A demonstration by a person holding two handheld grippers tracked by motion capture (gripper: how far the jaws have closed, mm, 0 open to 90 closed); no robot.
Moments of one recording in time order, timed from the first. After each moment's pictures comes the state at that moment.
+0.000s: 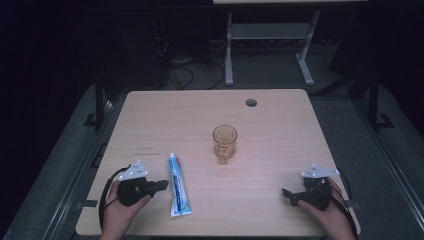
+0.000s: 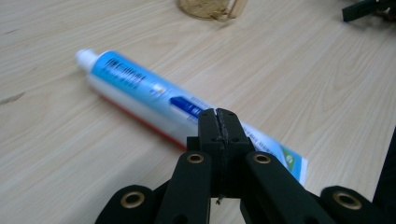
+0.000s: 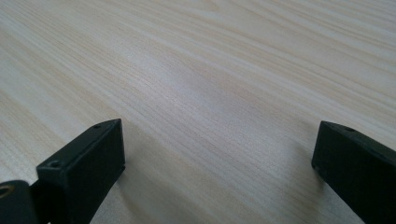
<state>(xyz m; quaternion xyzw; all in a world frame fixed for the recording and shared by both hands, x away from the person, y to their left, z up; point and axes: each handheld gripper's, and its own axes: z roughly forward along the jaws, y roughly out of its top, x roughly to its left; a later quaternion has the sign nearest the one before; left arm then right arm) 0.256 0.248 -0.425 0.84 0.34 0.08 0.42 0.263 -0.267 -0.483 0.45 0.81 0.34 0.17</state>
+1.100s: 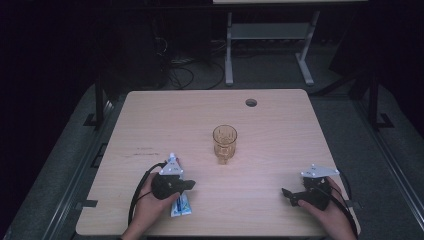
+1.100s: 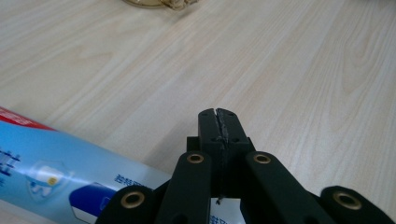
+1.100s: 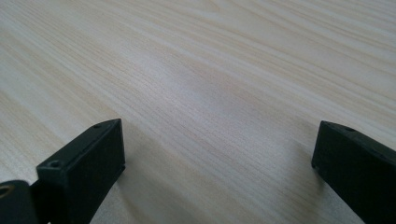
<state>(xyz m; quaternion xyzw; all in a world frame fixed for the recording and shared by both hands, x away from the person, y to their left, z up) 0.283 0.184 -0.453 0.88 0.29 0.05 0.38 0.264 -0.267 -0.483 0.45 0.81 0.34 0.17</state>
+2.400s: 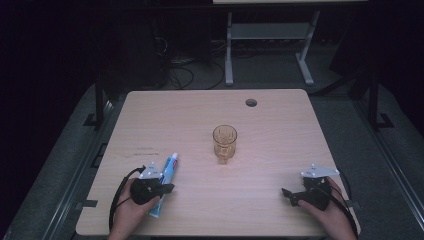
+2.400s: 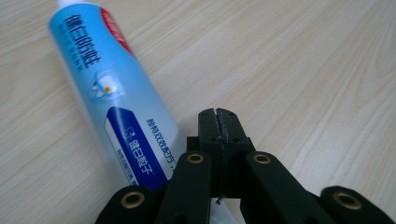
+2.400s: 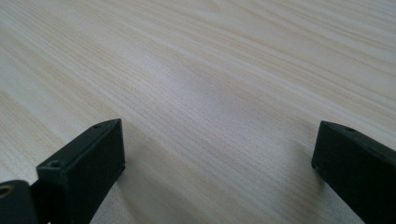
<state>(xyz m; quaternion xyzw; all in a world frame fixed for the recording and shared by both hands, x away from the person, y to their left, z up) 0.270 0.238 -0.451 0.87 0.35 0.08 0.34 0.264 -0.267 -0.483 0.45 0.81 0.34 0.17</state>
